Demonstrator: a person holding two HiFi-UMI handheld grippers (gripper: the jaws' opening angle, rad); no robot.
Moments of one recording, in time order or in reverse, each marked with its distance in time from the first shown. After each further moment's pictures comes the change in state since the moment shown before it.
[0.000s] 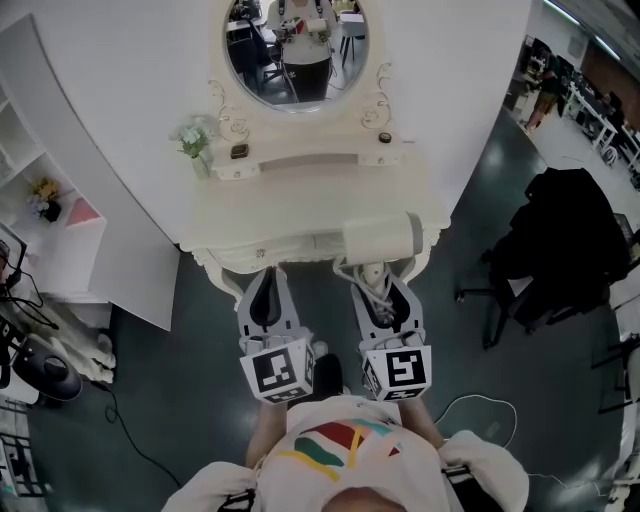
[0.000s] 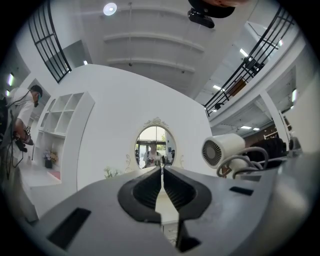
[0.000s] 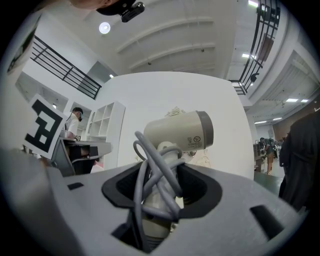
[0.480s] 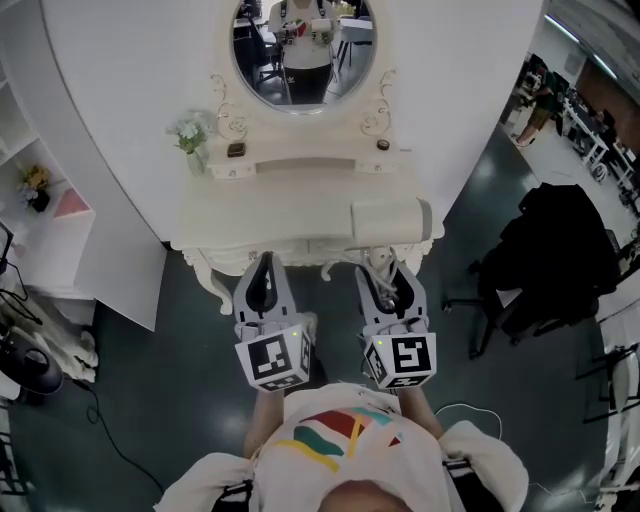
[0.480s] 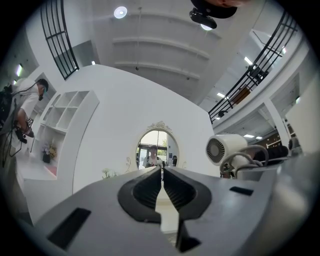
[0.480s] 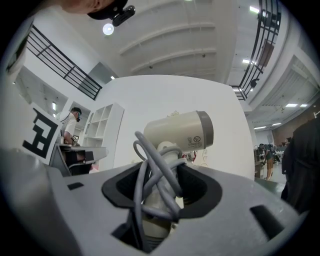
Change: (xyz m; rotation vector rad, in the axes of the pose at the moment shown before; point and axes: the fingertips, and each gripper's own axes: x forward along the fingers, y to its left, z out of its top) left arm 0.028 0.019 0.000 -0.068 -0.065 0.011; right arm 0.032 -0.011 0.014 -0.020 -0.048 -0.020
